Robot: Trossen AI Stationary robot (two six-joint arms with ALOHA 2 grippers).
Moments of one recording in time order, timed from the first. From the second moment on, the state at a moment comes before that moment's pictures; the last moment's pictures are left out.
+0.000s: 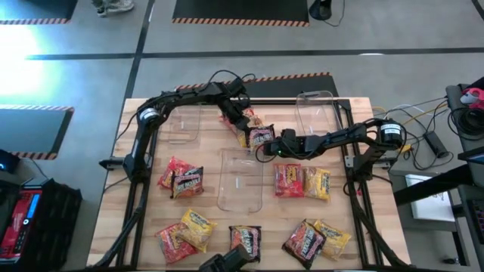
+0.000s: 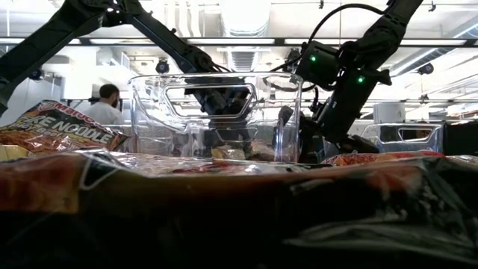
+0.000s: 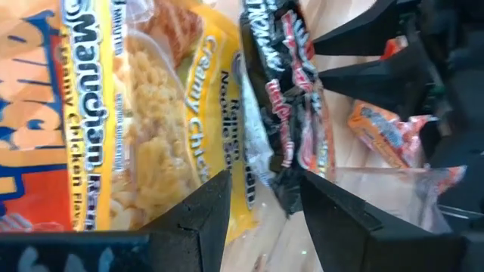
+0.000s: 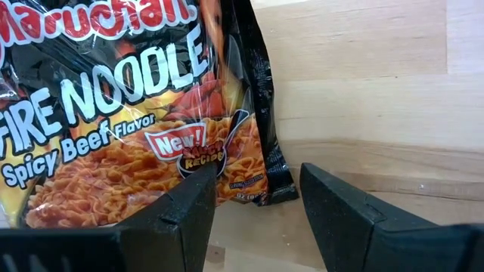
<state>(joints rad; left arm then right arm) 0.61 2.14 1.67 -0.74 0.64 -0.12 -0.18 1.67 0.76 -0.14 0.36 1.30</state>
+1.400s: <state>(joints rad) 0.55 2.16 1.67 -0.59 0.66 -0.29 -0.18 1.67 0.76 -0.12 0.37 1.26</state>
